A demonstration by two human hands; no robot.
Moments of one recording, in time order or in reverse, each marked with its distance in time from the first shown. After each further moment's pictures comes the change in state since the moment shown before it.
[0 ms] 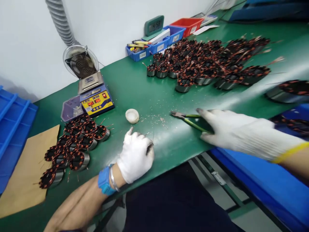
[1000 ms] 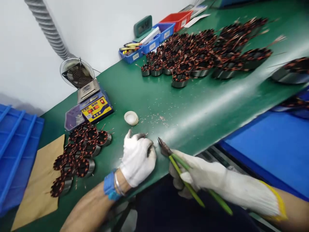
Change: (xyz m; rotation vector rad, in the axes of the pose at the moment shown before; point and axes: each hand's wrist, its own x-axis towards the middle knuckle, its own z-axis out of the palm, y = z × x) left_hand 0.002 0.004 0.000 0.015 0.067 -0.017; right_hand -0.081 -0.113 0.026 1.867 -0.844 0.027
